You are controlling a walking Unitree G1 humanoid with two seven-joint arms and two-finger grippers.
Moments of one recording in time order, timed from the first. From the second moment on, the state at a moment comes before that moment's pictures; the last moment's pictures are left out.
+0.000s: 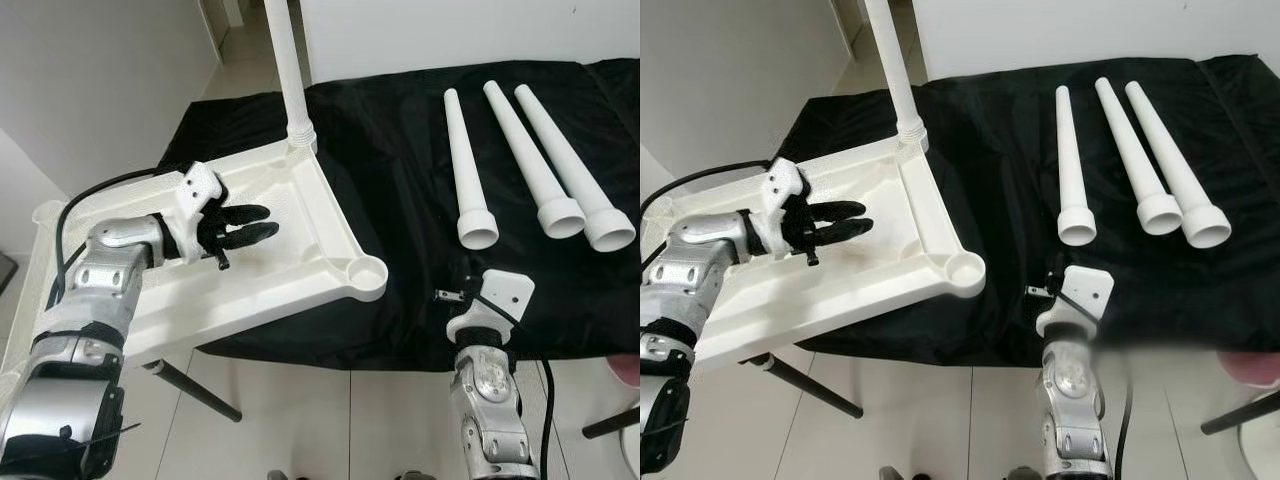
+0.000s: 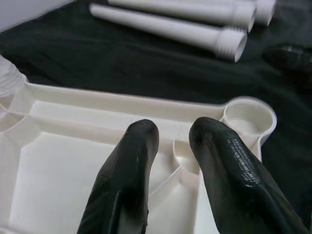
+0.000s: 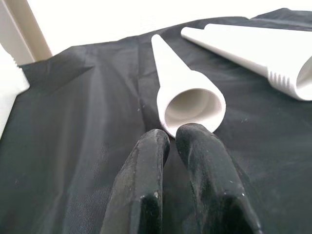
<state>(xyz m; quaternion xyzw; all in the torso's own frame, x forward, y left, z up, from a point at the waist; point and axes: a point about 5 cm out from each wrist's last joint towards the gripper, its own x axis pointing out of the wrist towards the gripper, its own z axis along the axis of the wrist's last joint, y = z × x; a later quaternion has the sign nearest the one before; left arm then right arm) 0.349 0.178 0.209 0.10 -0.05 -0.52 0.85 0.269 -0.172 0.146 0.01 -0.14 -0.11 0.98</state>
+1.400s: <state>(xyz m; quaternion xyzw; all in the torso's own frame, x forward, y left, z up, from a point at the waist) 0.299 0.095 0.193 -0.16 -0.15 -0.26 0.94 0.303 -0.177 0.171 -0.01 -0.18 -0.13 0.98</state>
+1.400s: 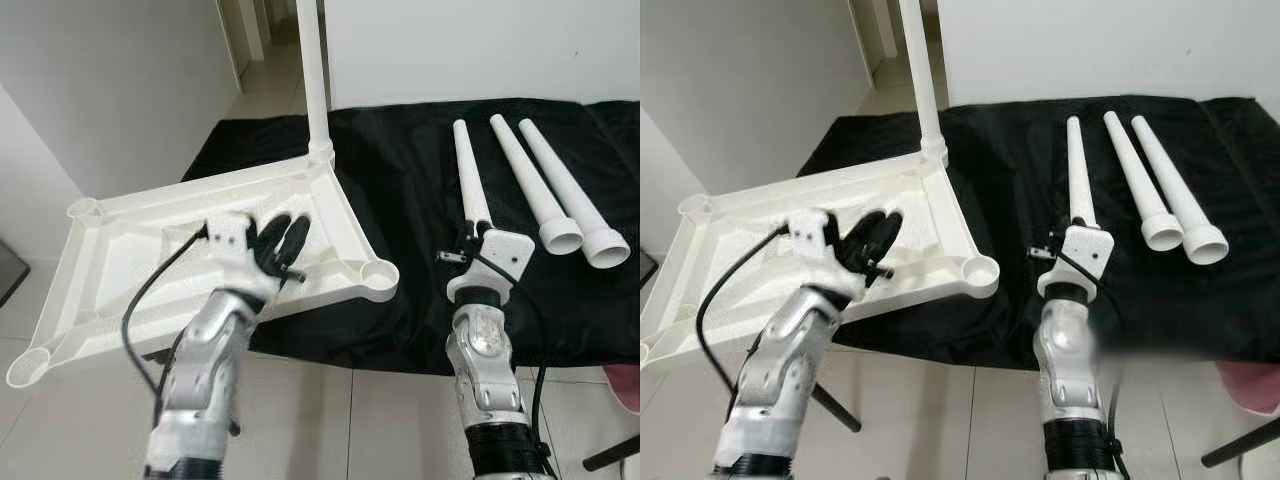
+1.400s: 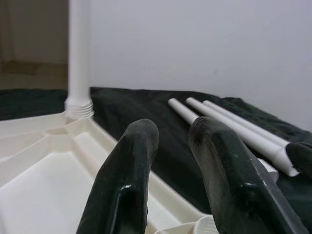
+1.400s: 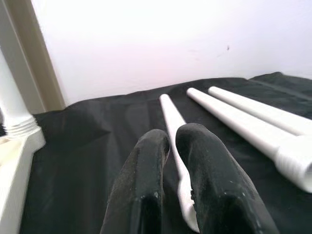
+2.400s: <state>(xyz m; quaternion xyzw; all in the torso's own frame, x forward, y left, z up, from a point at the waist) 0.311 0.076 0.195 -0.12 -0.10 -0.26 0.95 0.336 -0.224 0.171 0.00 -0.12 -0.21 0.97</state>
